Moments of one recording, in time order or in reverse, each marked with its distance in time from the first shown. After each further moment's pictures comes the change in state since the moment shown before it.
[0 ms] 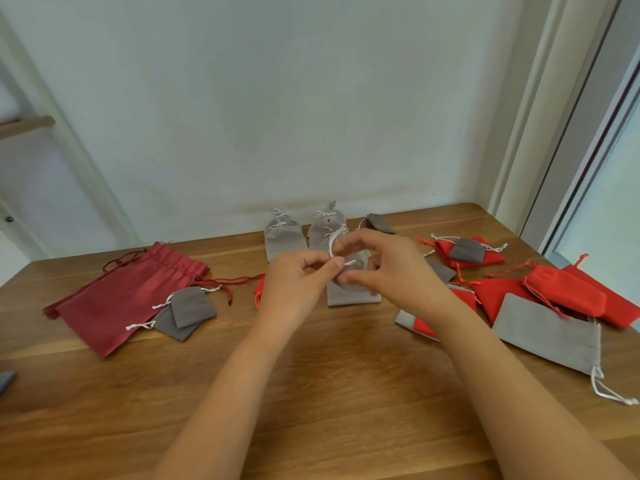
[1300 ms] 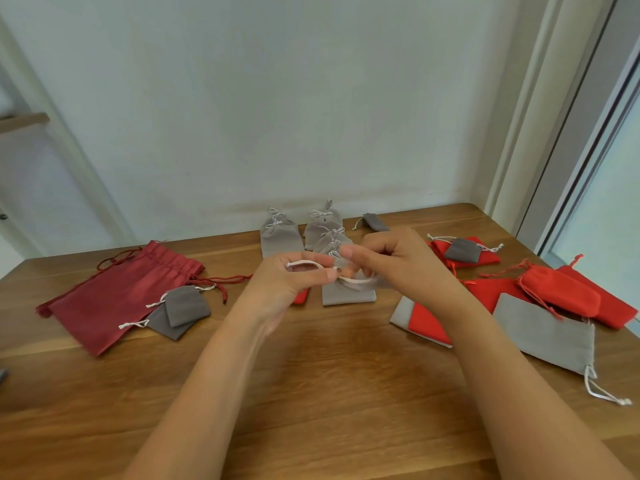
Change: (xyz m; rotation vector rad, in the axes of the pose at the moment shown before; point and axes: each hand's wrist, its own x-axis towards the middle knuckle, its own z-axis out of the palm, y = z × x) left_hand 0.006 -0.007 -0.009 -0.393 -0.136 -0.315; right_hand -0.002 -0.001 -0.015 0.088 -0.009 -0.055
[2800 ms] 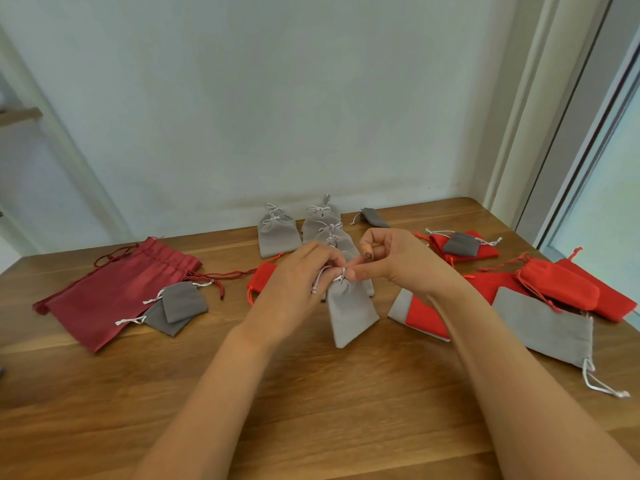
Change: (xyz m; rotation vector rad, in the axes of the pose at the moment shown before) left_hand 0.009 -0.025 0.005 0.863 0.008 0.839; right_hand 0.002 0.013 -0.005 0.311 -0.079 0.303
